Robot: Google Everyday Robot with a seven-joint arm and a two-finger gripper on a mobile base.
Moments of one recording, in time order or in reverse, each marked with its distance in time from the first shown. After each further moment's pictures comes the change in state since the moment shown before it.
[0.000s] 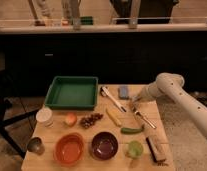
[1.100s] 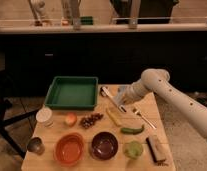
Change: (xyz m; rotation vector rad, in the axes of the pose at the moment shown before) arm -0.109 -0.054 -0.010 -0.014 -0.160 -0.398
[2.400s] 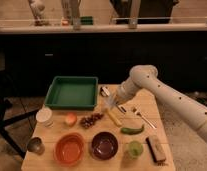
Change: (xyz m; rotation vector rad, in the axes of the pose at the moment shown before) arm -0.021 -0.032 0.010 -0.035 -0.050 -0.128
